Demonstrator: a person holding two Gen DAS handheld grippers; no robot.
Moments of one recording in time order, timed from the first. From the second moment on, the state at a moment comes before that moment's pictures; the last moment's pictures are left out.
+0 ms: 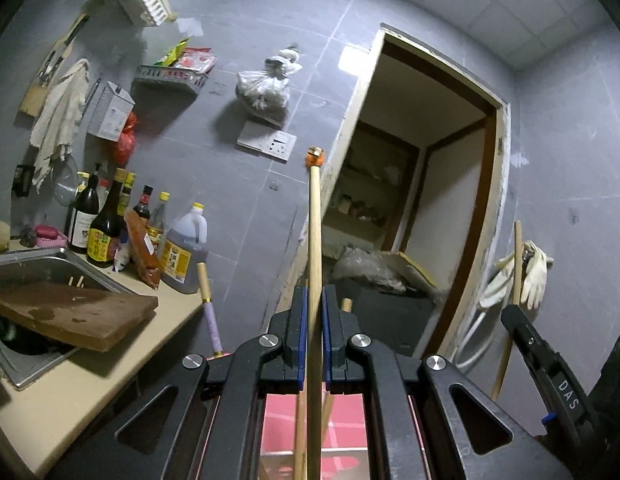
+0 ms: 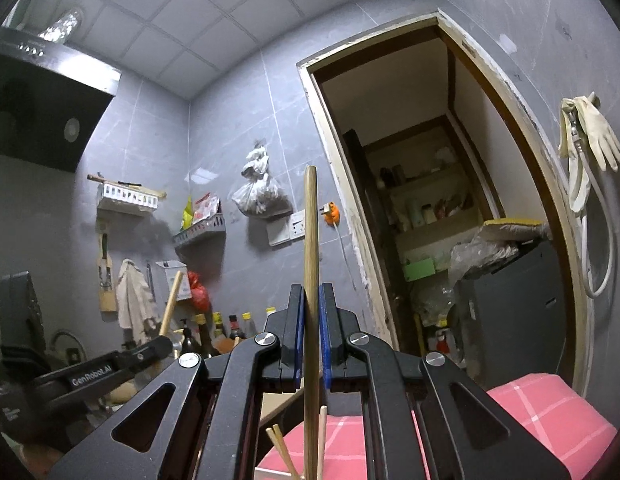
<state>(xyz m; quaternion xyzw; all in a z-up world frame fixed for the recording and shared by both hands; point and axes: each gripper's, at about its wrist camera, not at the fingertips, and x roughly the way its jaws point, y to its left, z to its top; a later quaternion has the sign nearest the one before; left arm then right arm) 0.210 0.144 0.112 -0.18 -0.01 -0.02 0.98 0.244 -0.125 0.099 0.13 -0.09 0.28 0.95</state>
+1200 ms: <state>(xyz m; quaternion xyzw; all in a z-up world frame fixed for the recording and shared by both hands) 0.217 0.166 0.094 -0.25 -0.08 -0.02 0.97 0.267 -0.124 0.068 0.14 -0.06 0.29 0.94</state>
